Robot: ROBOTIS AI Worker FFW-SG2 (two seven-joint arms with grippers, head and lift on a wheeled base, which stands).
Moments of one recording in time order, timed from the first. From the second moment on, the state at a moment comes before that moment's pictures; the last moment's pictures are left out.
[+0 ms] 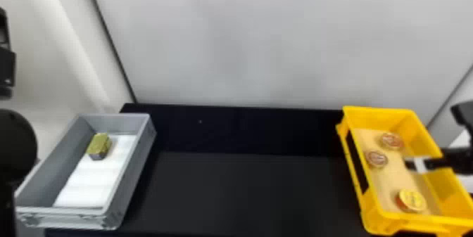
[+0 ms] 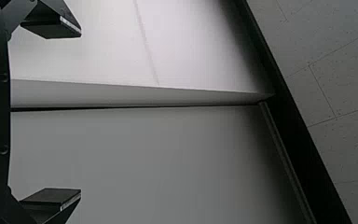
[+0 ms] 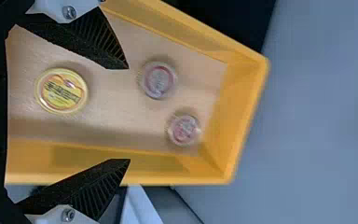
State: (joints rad) left arm -0.19 0.20 0.21 -2.30 -0.01 0.20 0.19; right arm -0.26 -0.30 -0.23 -1.52 0.62 0.96 0.75
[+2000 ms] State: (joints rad) left arm -0.19 0.23 0.21 -2.30 -0.01 0.20 0.19; right arm -0.85 -0.42 0.22 -2.18 0.12 0.50 -0.27
